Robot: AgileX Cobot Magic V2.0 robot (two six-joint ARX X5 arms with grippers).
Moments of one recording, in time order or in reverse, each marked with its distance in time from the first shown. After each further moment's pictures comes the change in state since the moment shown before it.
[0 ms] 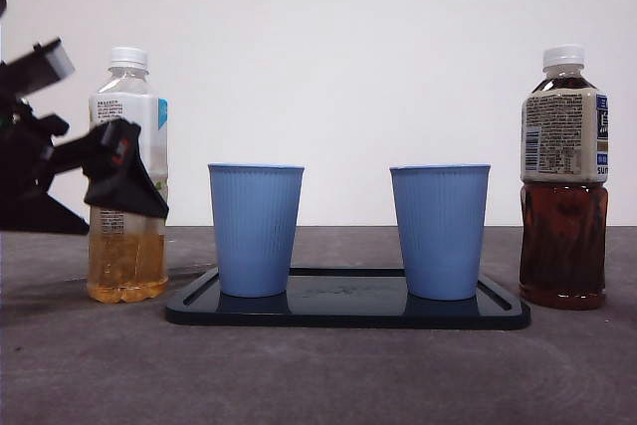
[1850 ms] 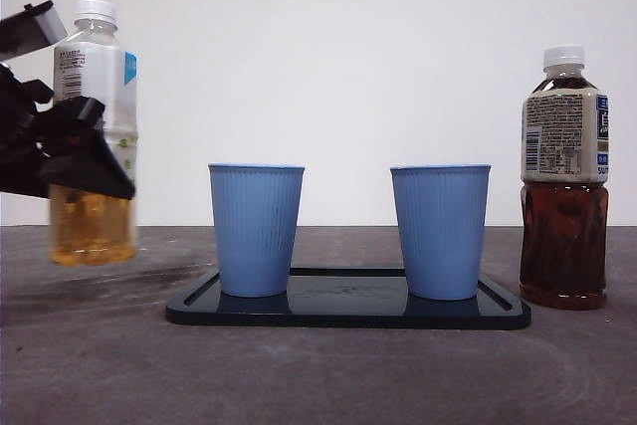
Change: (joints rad) left arm -0.001 -0.198 0.037 -0.270 -0.062 0.159; right arm 0.000 -0.006 0.046 -0.046 0.008 -0.061
